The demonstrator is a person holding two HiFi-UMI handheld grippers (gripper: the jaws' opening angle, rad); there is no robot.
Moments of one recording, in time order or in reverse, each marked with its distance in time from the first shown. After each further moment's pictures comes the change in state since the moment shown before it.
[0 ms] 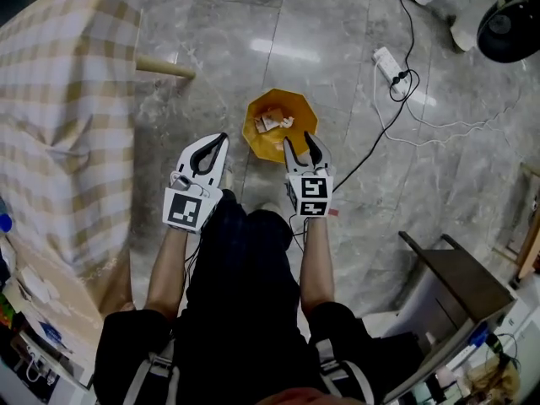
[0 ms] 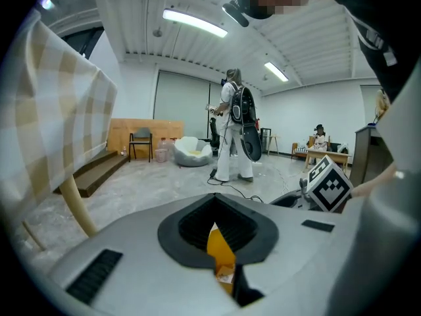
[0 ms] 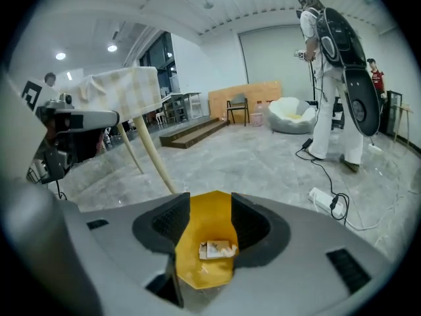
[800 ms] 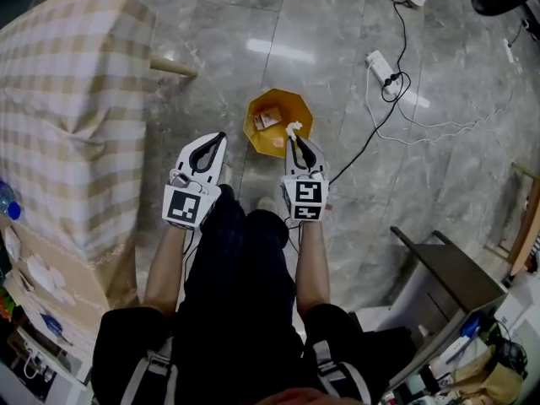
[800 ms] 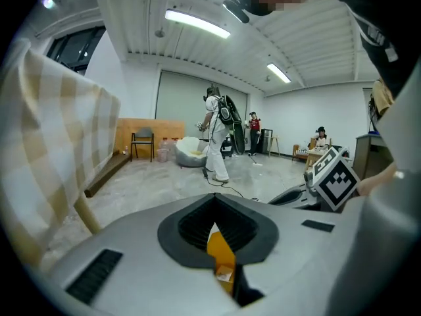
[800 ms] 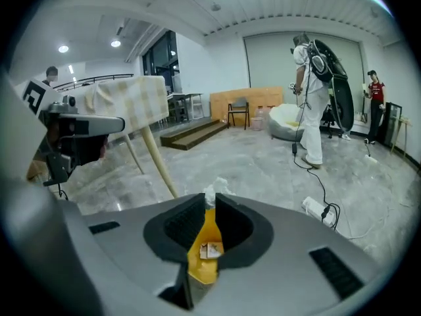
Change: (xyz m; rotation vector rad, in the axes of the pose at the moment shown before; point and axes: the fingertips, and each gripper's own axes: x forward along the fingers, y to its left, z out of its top) left arm -0.025 0.003 0.033 -0.017 0.008 0.008; right arm -0.039 0.022 0.043 -0.046 0.007 -0.032
